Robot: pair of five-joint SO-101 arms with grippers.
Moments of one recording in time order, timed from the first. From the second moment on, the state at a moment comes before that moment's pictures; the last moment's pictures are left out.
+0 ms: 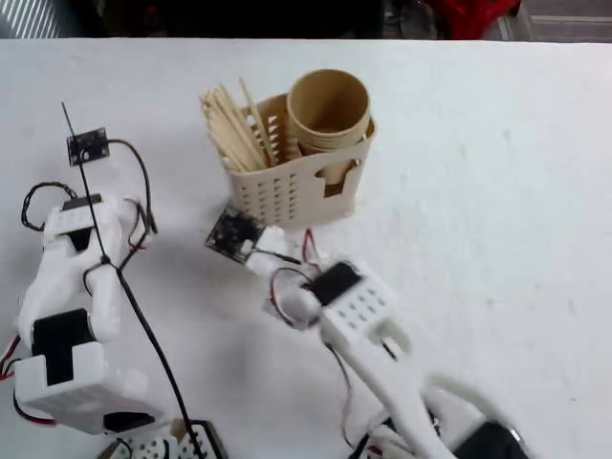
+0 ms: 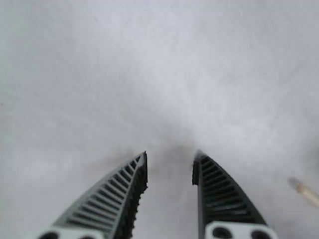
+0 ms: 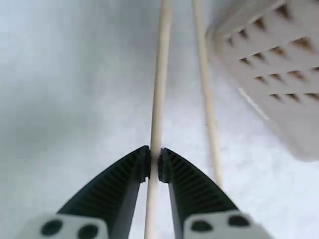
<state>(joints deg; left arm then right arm) -22.6 5.6 33.8 43.0 4.5 -42.1 -32.5 47.9 53.3 26.3</state>
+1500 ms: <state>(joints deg) -22.6 5.6 33.8 43.0 4.5 -35.6 -19.4 13.2 20.0 16.5</state>
